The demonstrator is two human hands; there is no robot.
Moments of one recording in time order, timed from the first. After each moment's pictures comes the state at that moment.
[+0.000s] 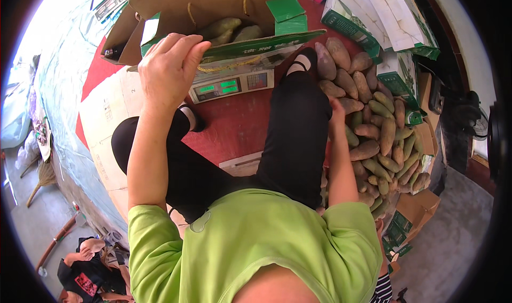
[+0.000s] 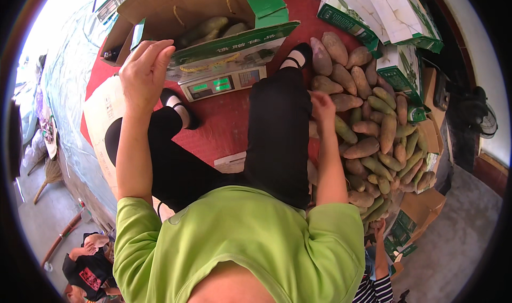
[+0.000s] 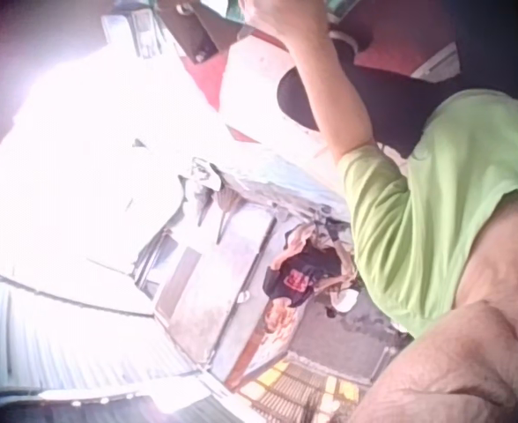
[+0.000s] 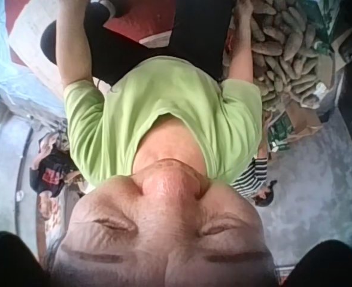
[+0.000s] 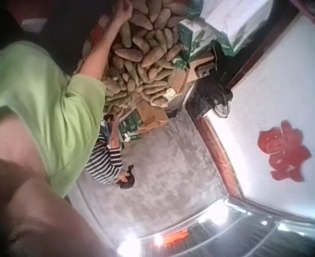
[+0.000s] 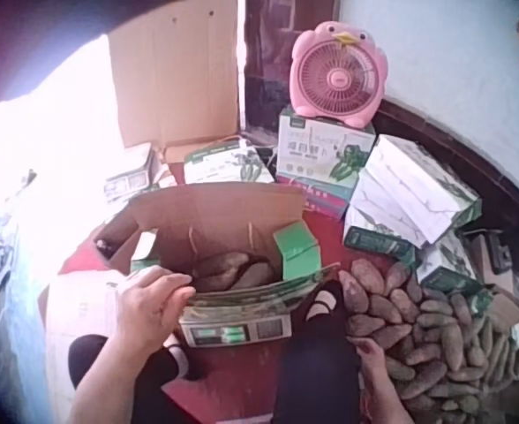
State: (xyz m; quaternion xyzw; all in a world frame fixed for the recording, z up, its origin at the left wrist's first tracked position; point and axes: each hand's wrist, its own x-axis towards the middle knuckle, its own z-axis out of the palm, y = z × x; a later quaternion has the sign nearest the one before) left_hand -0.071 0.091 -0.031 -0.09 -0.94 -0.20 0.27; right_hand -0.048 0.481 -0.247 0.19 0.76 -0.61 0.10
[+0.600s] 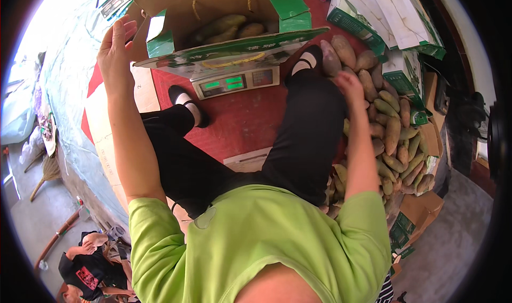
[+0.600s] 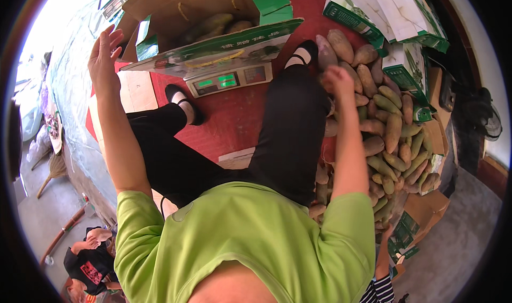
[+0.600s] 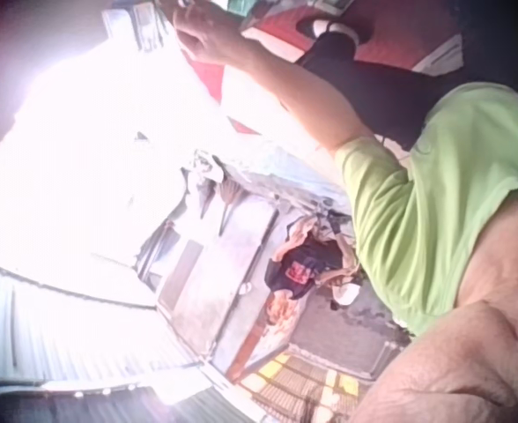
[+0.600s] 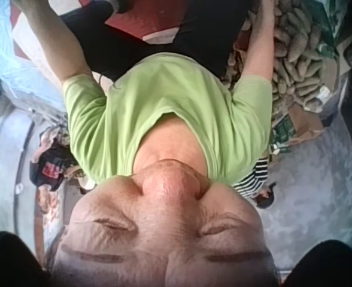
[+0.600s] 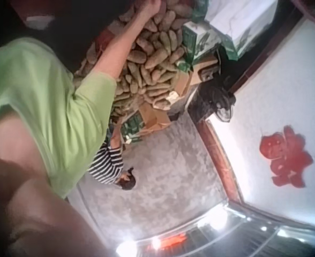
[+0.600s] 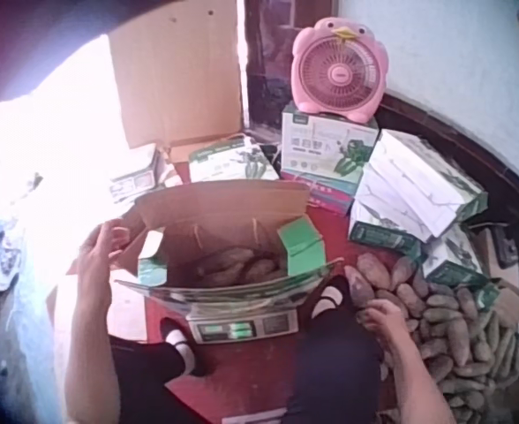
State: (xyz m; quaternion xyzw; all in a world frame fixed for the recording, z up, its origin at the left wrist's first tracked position) left_hand -0.089 0.007 -0.028 0.19 -0.77 -0.55 0.28; right_hand -0.120 0.506 -0.221 0.19 0.74 -0.63 0.15
